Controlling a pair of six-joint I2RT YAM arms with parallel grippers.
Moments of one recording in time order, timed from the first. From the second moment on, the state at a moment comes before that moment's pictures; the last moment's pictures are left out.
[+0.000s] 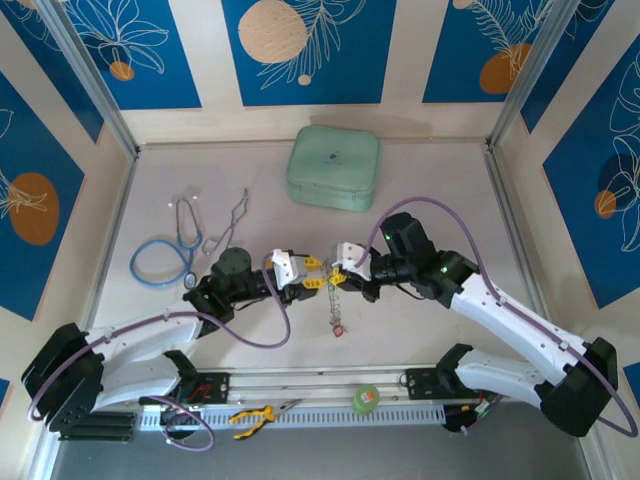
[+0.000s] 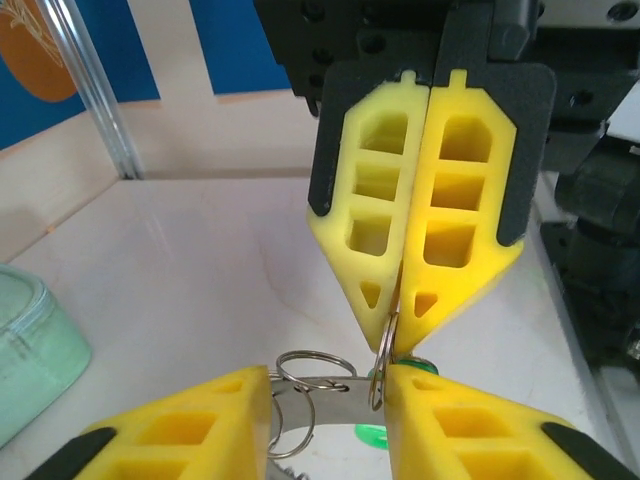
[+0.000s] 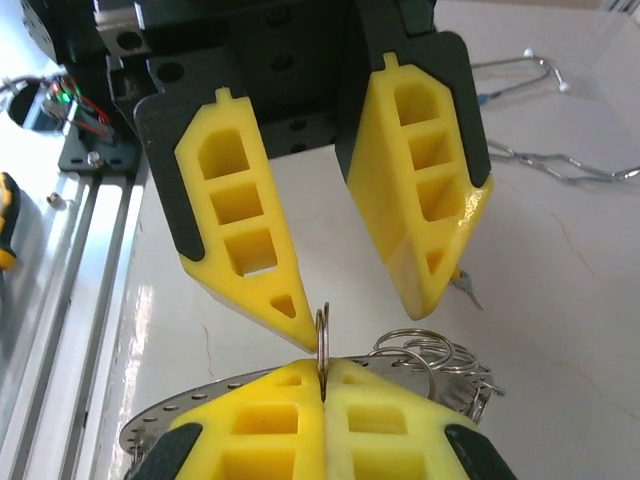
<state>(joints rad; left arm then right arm) -0.81 1.09 0.49 0.43 0.49 0.22 0.73 1.04 0.89 -0.55 -0.54 -0.58</state>
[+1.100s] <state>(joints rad) -0.81 1.09 0.43 0.54 0.61 0.19 0.68 1.01 0.81 -0.44 -0.66 -0.46</state>
